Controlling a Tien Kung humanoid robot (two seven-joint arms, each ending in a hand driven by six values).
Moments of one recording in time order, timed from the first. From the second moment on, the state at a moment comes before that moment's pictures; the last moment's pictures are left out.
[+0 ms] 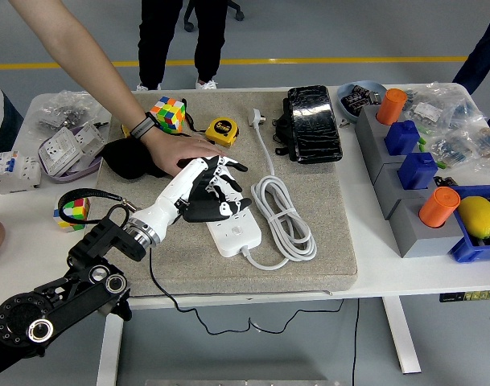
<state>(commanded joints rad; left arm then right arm) -0.41 0.29 -0.67 -1.42 1.21 0.36 -0.09 -0.04 -0.30 0.70 0.43 -0.37 -0.14 0.11</state>
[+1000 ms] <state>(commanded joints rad) -0.42 0.28 -0.66 -1.31 1.35 0.44 -0.09 -0.04 -0.30 0.69 0.43 -0.36 -0.14 0.11</state>
